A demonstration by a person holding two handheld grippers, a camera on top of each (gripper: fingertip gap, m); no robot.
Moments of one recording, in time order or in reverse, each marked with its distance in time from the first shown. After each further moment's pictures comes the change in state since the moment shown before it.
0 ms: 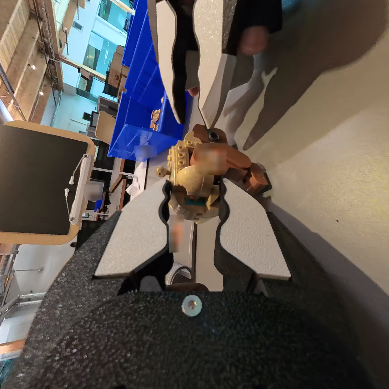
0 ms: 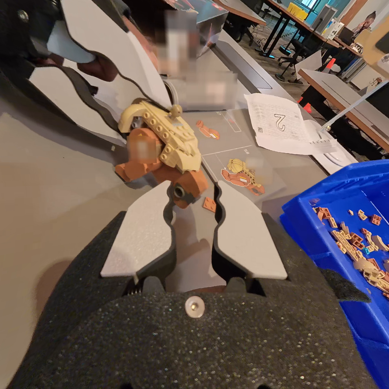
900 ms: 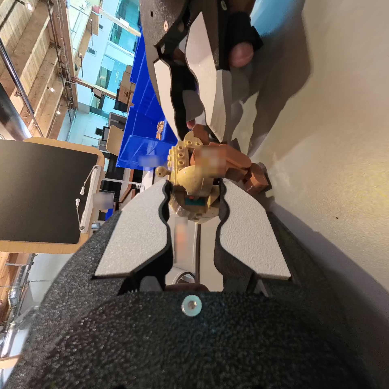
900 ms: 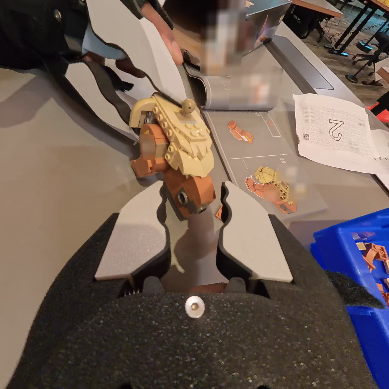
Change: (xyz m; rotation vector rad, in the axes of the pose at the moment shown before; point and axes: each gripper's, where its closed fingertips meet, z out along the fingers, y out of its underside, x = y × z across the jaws) left arm 0.001 -0.004 -0.001 0.054 -0.030 0.049; right arm -0.012 0.004 0.014 0.005 -0.270 -0.020
